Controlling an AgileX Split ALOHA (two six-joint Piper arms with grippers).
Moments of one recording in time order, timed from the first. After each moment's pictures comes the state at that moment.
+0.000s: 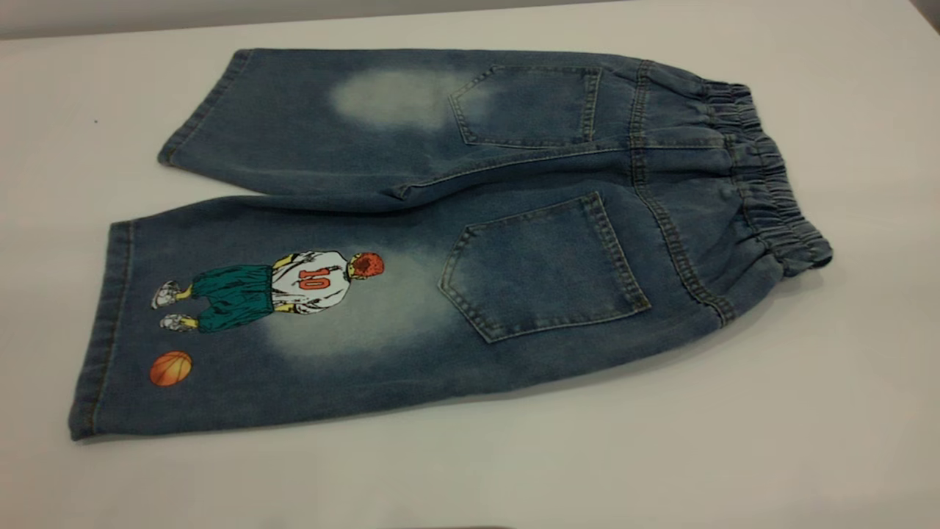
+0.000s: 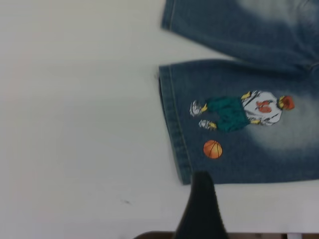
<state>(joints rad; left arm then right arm) 0.06 0.37 -0.55 -0.14 0.90 -0.01 0.06 0.34 -0.60 0.15 0.96 0.08</state>
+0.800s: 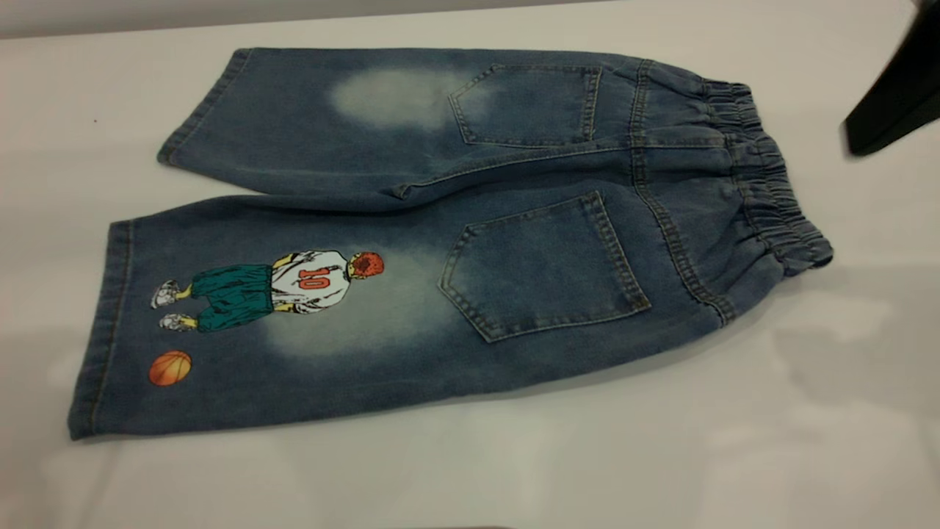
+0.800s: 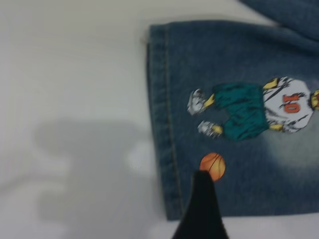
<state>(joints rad) 0.06 1.15 -0.55 -0.37 0.43 0.18 0.06 1.46 -0.61 0.76 0.53 -0.37</state>
